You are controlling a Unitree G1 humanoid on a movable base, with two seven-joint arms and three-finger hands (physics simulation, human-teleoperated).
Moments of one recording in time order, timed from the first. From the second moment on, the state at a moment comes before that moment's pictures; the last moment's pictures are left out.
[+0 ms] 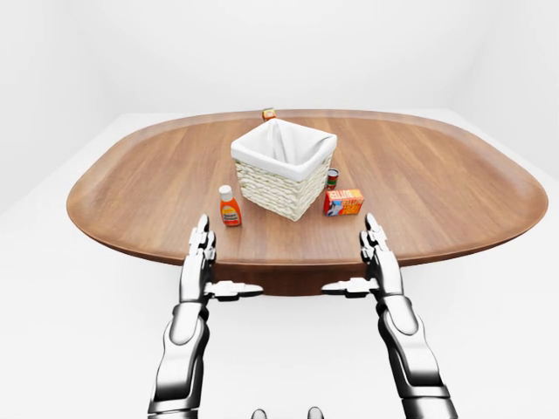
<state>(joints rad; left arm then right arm) 0.02 0.02 0.05 -0.07 -0.04 0.04 -0.05 0.00 -0.02 -0.04 -0.03 -0.01 0.04 0.02</state>
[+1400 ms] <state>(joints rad) -0.33 0.16 0.19 -0.32 -0.19 0.09 -0.01 -0.30 -0.17 -0.17 -0.34 -0.01 0.09 0.15</state>
